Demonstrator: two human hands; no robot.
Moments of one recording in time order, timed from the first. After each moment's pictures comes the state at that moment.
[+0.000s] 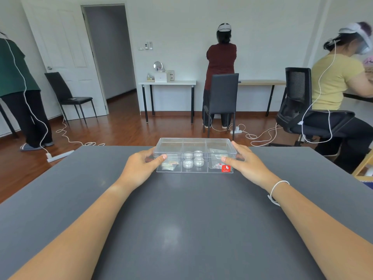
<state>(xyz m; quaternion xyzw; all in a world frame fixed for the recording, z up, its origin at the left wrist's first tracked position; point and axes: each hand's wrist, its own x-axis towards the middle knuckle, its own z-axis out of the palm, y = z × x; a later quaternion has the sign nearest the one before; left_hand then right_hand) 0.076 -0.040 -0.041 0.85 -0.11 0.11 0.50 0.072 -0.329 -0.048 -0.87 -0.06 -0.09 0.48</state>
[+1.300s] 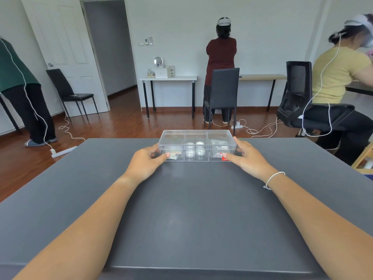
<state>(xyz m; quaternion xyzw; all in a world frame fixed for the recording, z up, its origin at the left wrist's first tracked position) 0.072 -0.034 -0.056 0.88 -0.10 0.08 0.46 0.055 -0.328 -0.053 -0.90 -0.03 -0.08 0.42</state>
